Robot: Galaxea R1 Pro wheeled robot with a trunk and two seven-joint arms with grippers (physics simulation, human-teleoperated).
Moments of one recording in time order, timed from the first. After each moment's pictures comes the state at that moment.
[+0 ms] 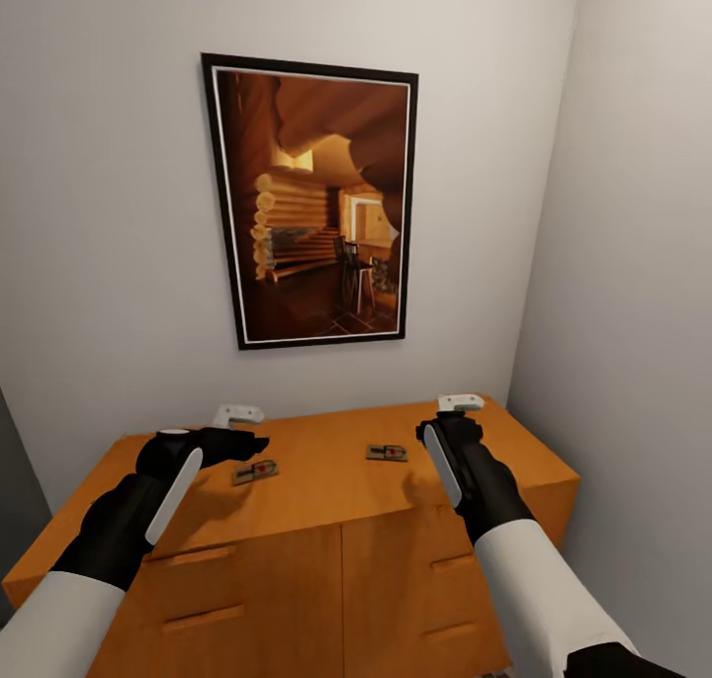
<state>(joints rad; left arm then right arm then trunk) -0.63 0.18 -0.19 -1.25 0.24 0.86 -0.05 -0.78 0.17 0.09 -0.97 -0.05 0.85 -0.46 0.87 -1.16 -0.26</state>
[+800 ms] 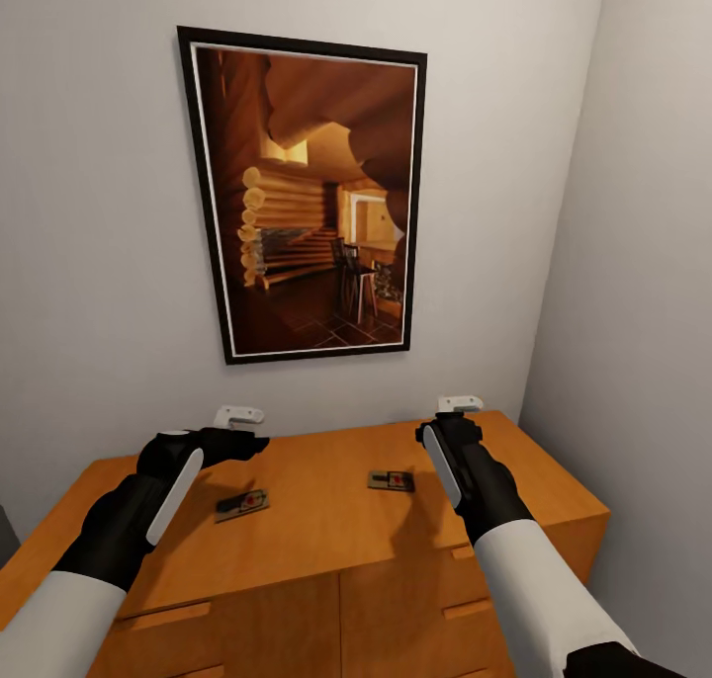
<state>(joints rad) -0.63 0.18 -0.19 -1.24 0.24 0.84 -0.05 -0.78 0.17 0.09 -0.96 -0.05 0.86 -0.46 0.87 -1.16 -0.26</state>
